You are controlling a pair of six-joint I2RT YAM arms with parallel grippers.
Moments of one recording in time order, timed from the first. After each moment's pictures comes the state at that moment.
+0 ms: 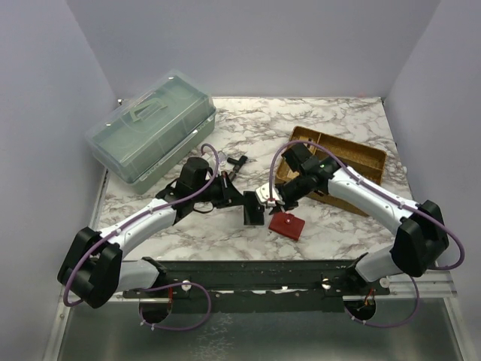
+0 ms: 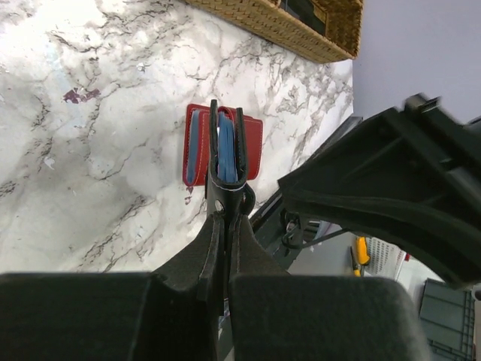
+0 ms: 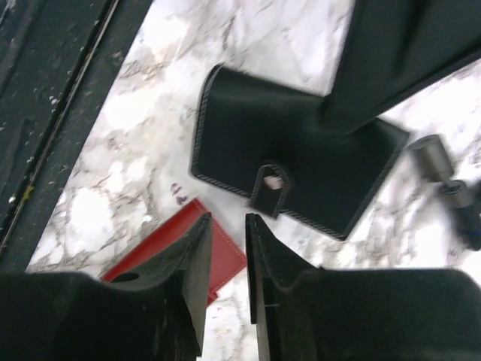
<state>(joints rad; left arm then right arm) -0.56 1.23 0.66 0.02 0.53 -0.84 0.66 1.46 1.09 -0.84 -0.73 -1.29</state>
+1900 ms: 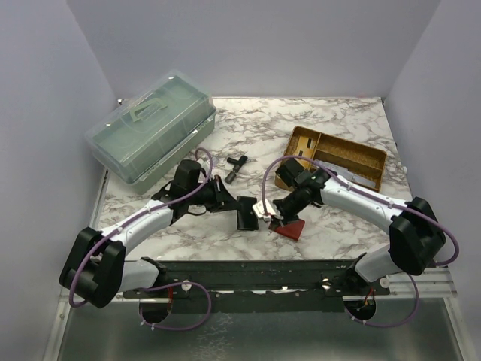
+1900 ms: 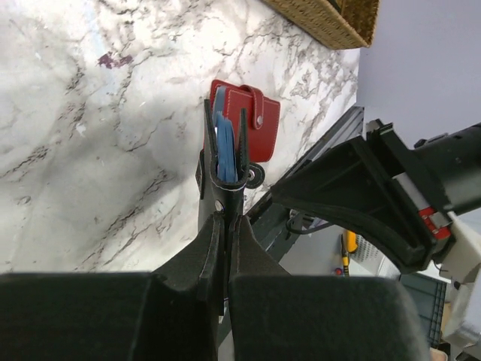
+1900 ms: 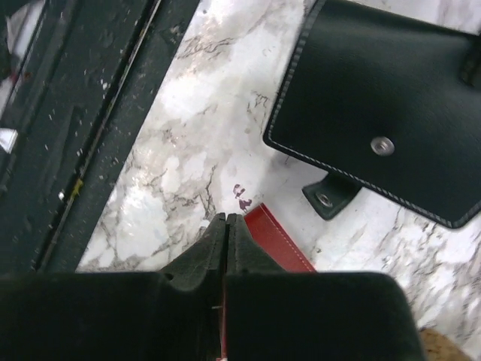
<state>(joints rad) -0.47 1.24 0.61 0.01 0.64 -0.83 0.73 1.48 1.00 -0.84 -0.70 -1.32</state>
